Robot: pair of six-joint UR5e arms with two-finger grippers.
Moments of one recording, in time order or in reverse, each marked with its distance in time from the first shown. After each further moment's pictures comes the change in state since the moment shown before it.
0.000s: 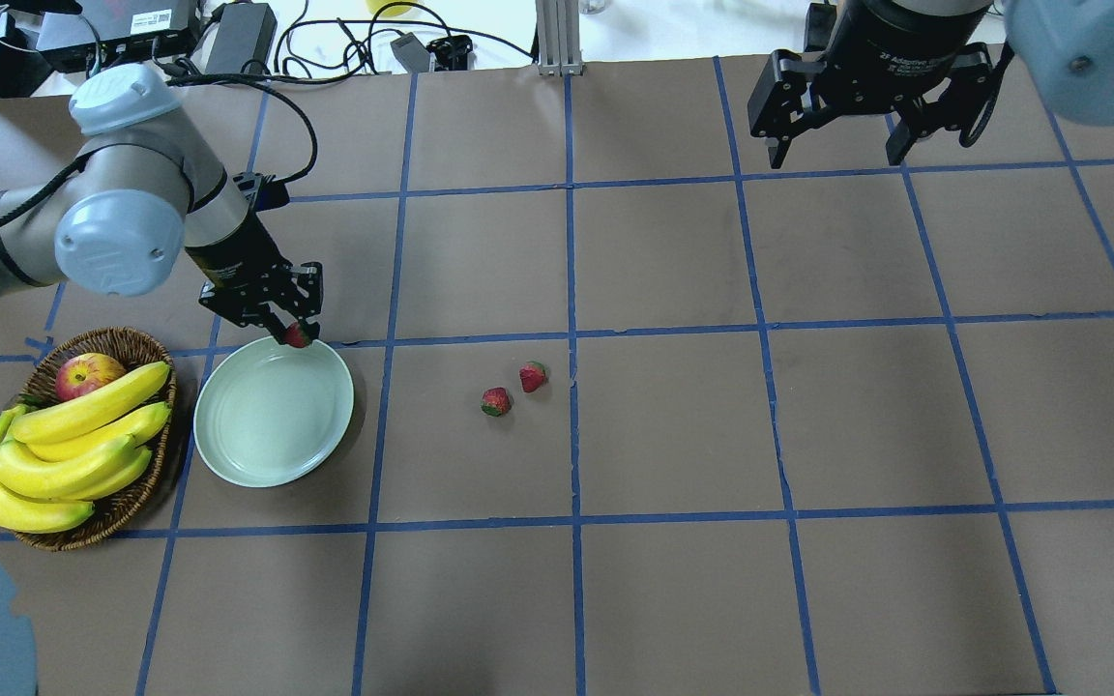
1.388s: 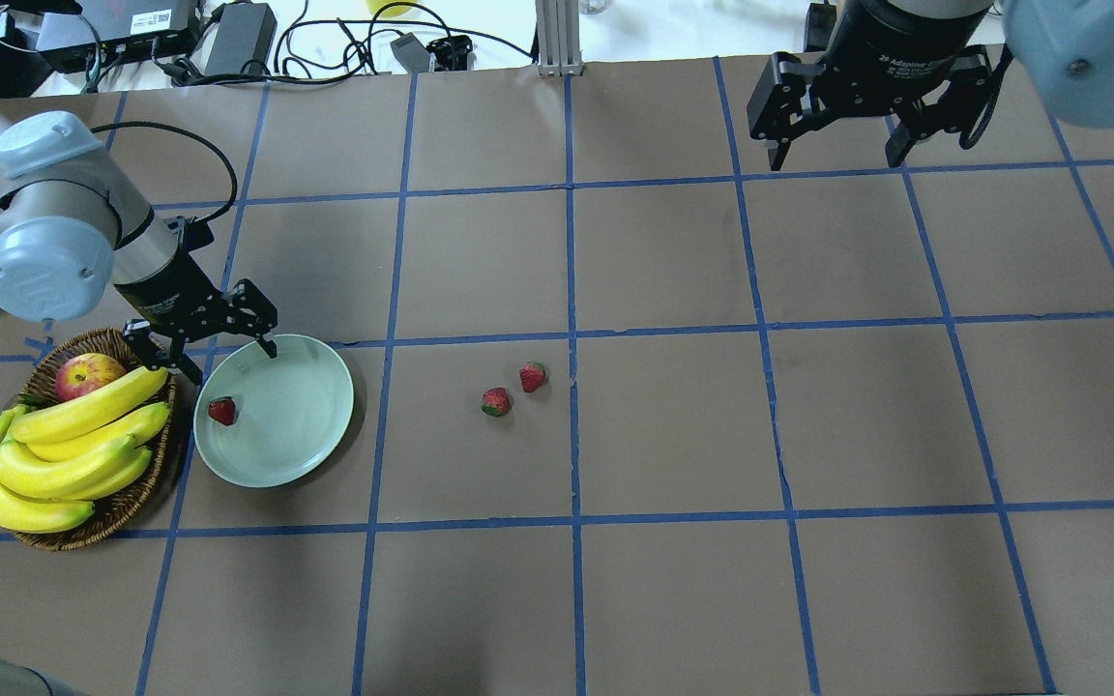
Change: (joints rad) left arm 0.082 0.001 -0.013 -0.015 0.005 -0.101; right arm 0.000 0.000 0.002 0.000 0.000 0.000
